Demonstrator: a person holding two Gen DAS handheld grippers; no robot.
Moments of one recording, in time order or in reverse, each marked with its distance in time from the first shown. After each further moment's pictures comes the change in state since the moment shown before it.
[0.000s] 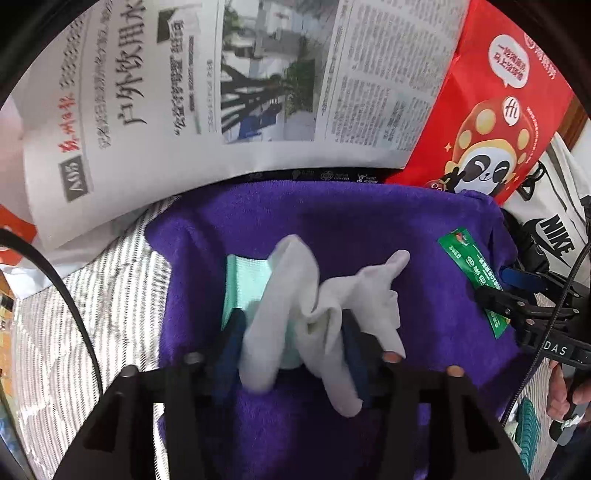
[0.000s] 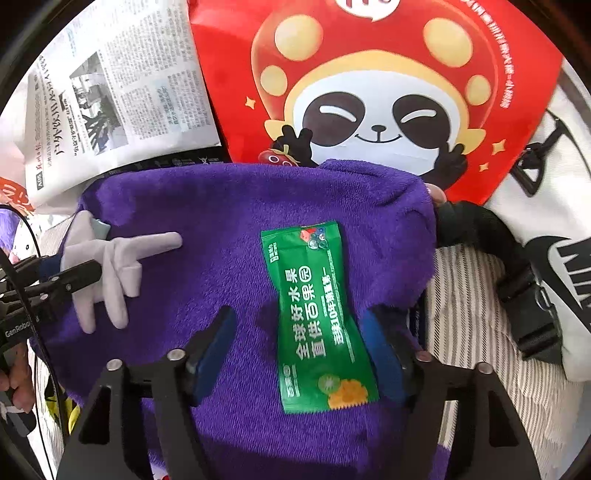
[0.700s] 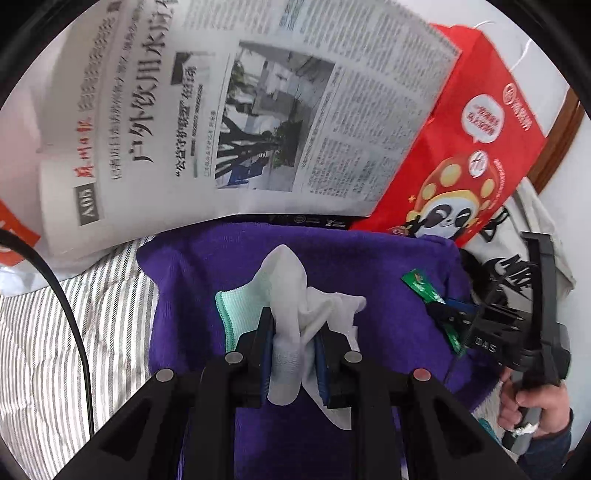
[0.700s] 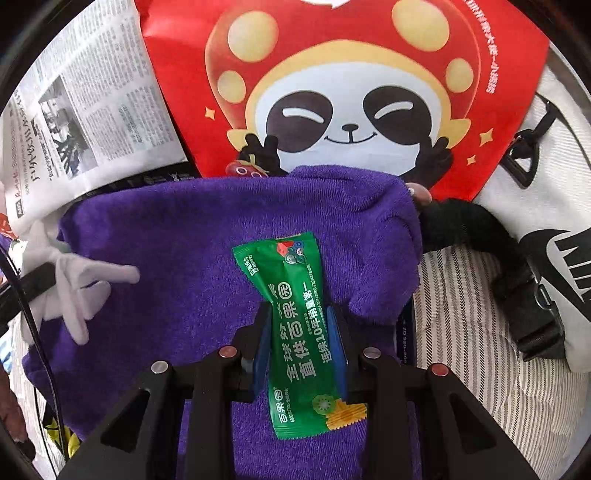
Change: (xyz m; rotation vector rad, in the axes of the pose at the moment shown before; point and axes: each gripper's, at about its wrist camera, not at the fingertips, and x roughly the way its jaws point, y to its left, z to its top) left arm -0.021 0.004 0.014 -0.074 -0.106 -0.137; right arm -0.002 -0.017 0.006 0.079 -0.020 -0.035
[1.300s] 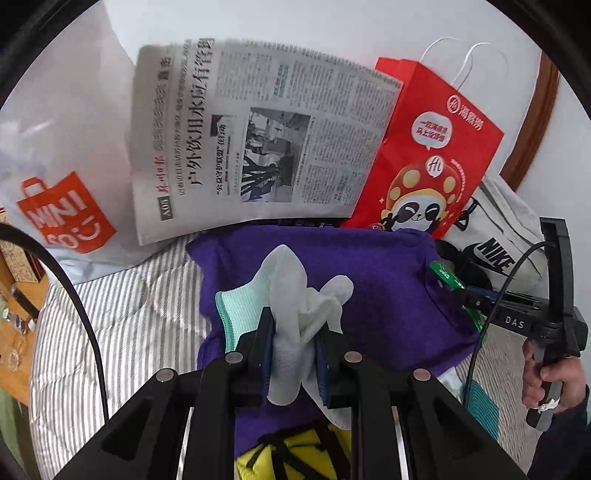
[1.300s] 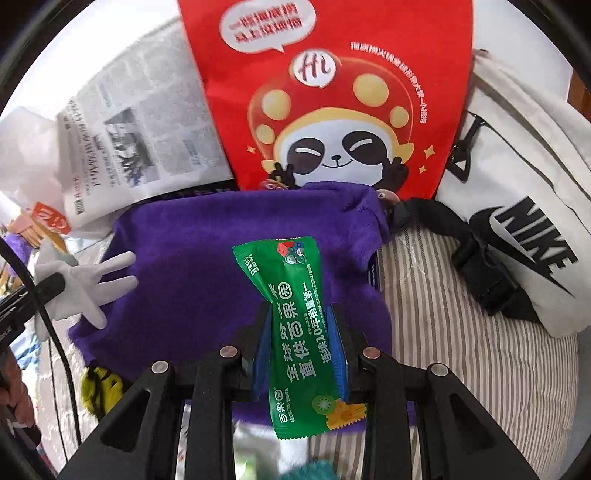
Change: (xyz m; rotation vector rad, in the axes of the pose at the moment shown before) left arm -0.080 -0.002 -0.034 0.055 -0.089 0.034; right arm -0.083 -0.005 -0.040 0.013 -0.093 0.076
